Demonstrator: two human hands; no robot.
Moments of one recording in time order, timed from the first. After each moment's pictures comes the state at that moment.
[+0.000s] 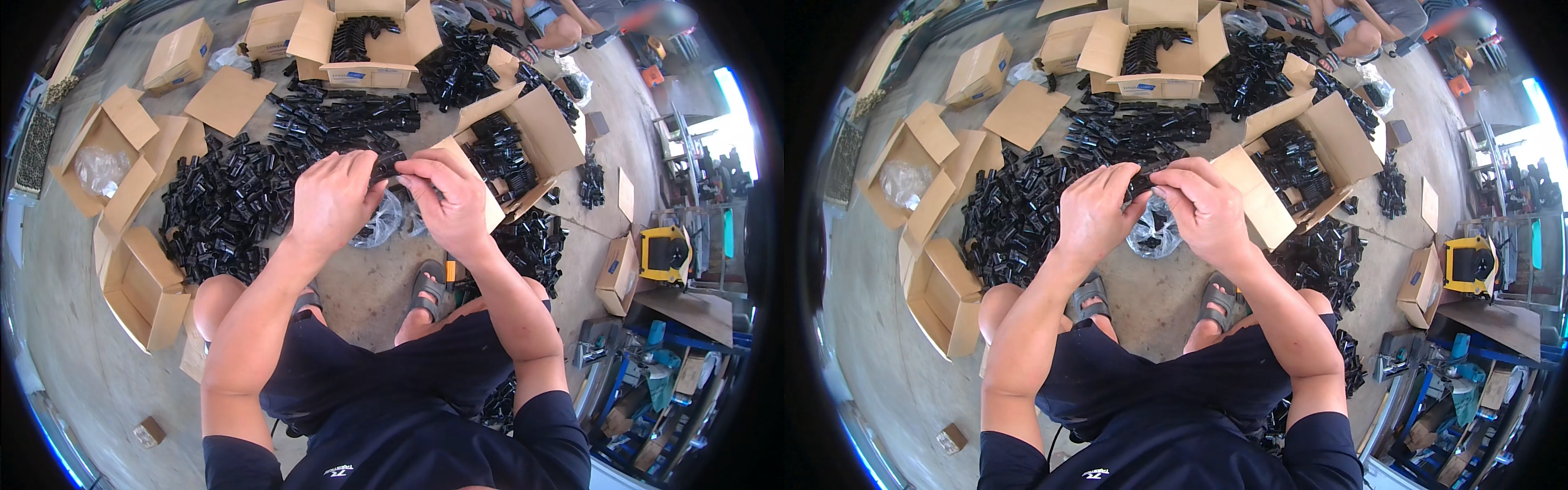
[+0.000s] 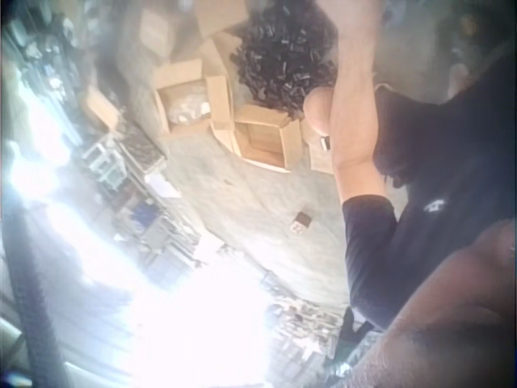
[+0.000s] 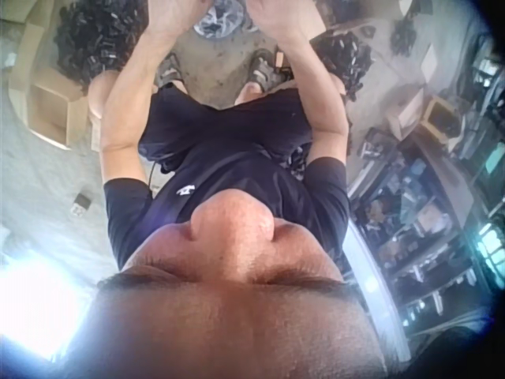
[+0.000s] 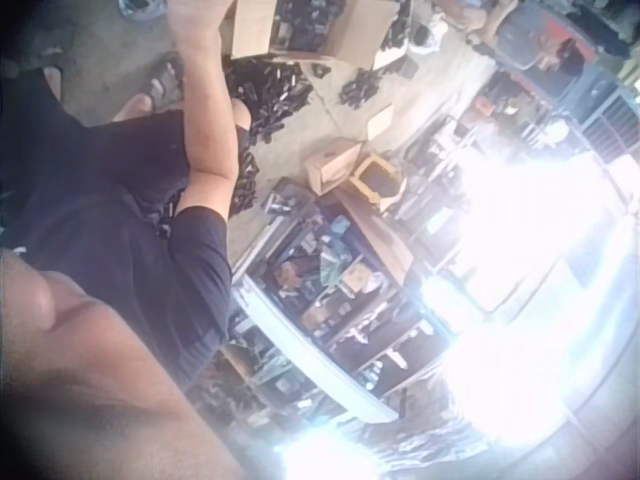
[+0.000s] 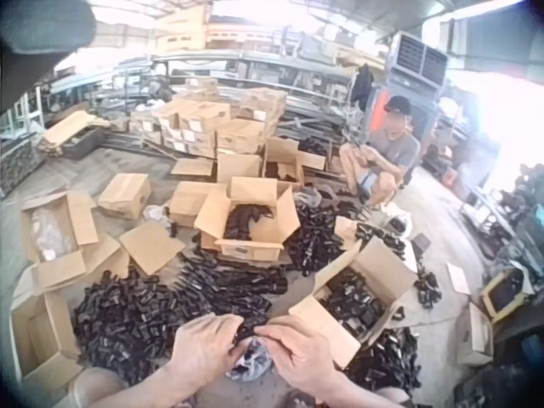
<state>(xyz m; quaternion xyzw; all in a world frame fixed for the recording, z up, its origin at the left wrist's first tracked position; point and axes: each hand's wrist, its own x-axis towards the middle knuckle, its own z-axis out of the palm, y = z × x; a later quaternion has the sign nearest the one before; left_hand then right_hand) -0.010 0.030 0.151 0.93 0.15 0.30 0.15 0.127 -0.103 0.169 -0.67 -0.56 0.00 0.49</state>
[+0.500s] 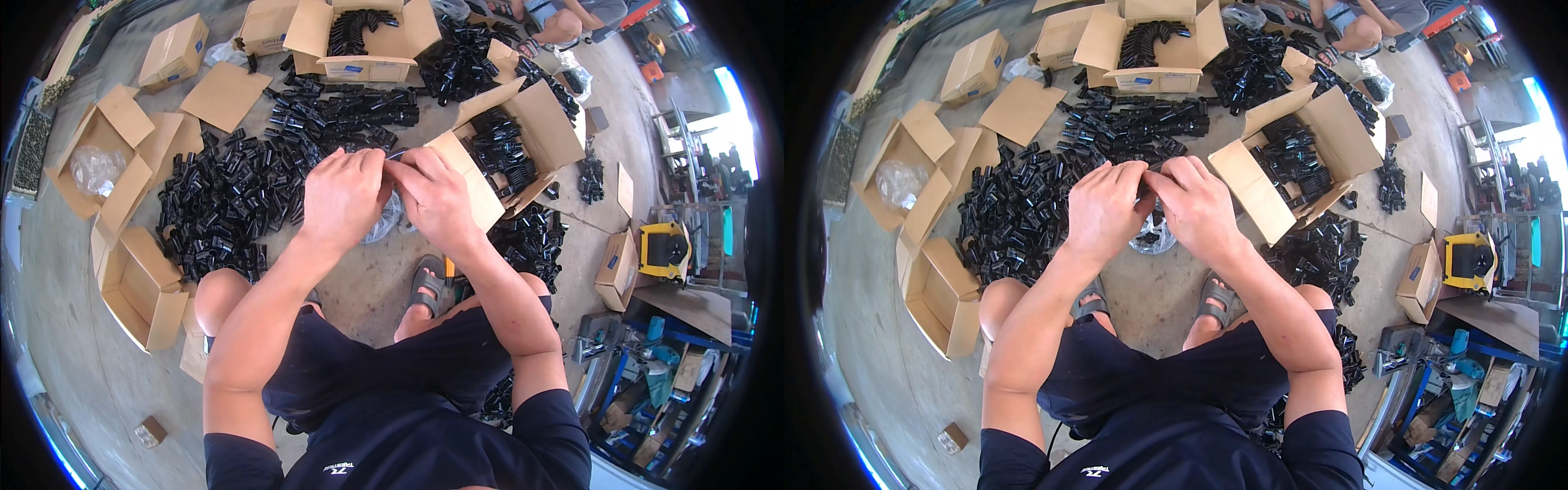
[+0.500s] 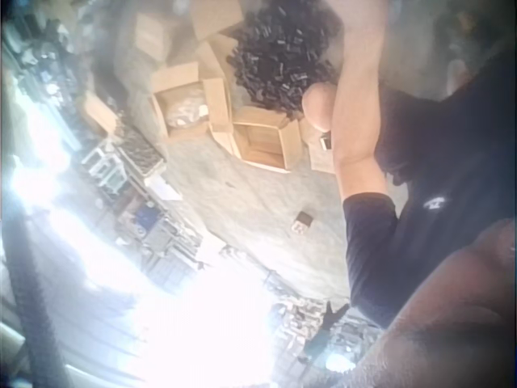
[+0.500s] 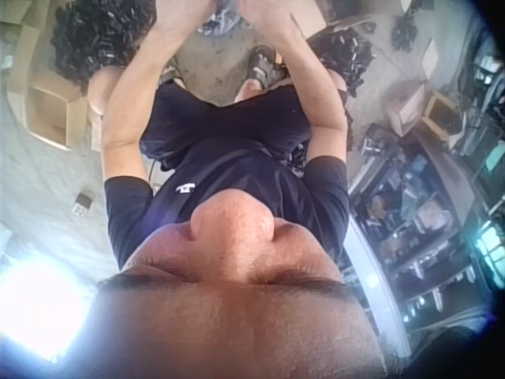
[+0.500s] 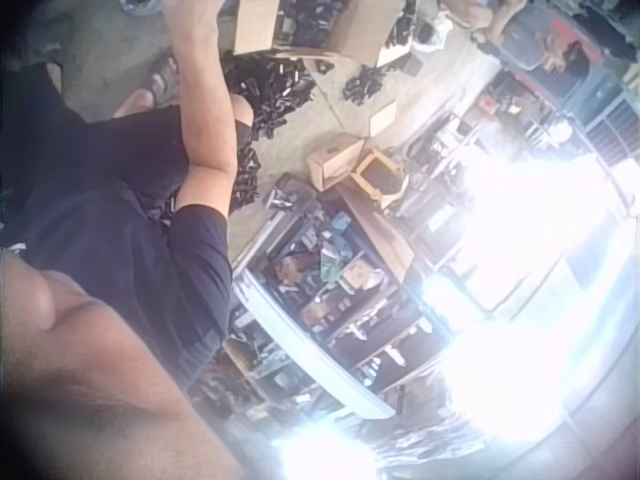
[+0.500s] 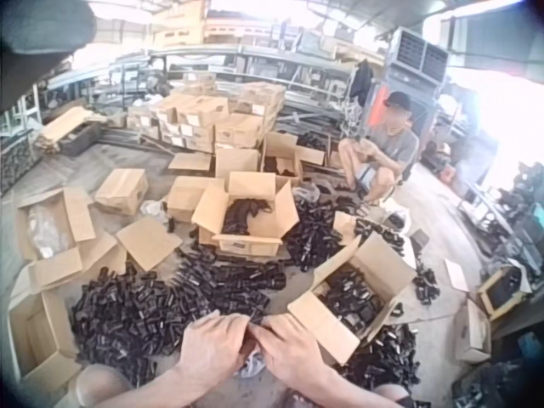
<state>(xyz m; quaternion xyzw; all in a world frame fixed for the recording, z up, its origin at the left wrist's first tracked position) 0.004 0.023 0.137 0.93 0.15 0.31 0.12 0.132 -0.095 0.144 -0.67 -0.64 -0.08 0.36</state>
